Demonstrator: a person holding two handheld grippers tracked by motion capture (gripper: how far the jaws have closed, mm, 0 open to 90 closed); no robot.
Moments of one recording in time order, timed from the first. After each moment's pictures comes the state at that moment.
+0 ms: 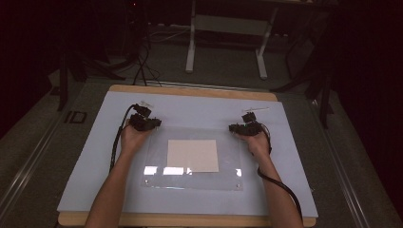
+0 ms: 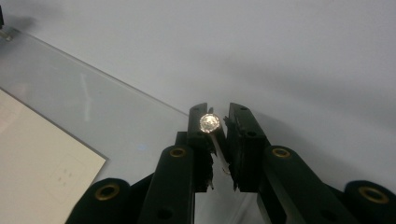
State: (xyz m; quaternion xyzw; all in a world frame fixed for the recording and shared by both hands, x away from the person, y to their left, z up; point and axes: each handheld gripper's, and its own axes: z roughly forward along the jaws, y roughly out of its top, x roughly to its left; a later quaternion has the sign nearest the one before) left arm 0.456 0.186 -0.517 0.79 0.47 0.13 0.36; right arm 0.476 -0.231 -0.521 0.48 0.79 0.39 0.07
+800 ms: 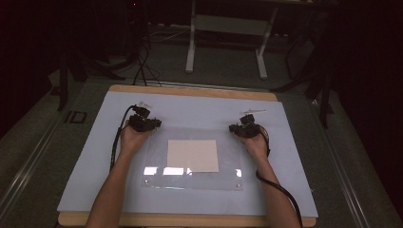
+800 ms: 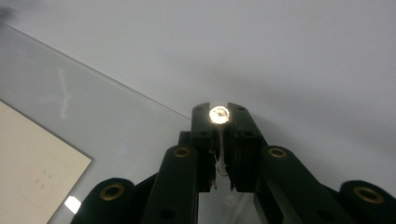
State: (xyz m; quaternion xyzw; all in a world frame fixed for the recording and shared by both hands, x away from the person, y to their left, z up) left arm 0.457 0.191 -0.522 0.79 0.47 0.11 0.38; right arm 0.470 -0.225 -0.525 0.47 0.79 0.38 0.12
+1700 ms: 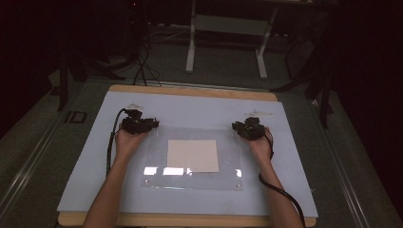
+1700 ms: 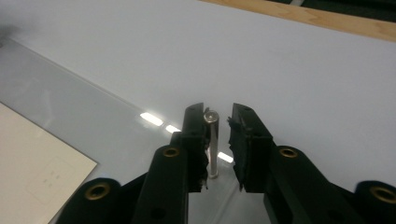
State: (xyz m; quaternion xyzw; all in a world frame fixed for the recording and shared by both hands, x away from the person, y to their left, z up) left arm 0.438 0.211 -0.519 0.75 0.48 0.11 0.44; right arm 0.452 -0.235 -0.513 0.44 0.78 0.42 0.18
